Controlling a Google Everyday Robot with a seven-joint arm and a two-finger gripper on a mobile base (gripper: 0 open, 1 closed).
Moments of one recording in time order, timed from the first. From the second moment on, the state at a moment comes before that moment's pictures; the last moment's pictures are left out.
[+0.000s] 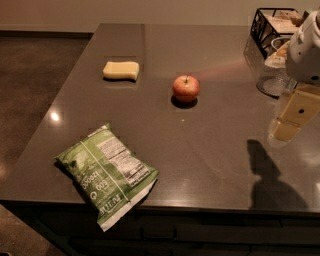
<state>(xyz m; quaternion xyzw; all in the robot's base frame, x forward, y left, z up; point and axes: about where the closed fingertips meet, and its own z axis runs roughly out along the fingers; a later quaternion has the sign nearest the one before) 0.438 -0.216 0.977 -0.60 0.78 -0.04 0.16</state>
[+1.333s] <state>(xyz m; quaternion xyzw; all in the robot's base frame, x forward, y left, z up) 0.509 -0.155 0.968 -0.58 0.79 0.02 0.19</state>
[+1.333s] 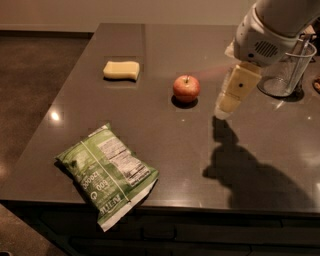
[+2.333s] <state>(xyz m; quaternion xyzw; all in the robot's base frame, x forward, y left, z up) 0.606 -0.125 0.914 -0.49 0.85 0.03 0.21</state>
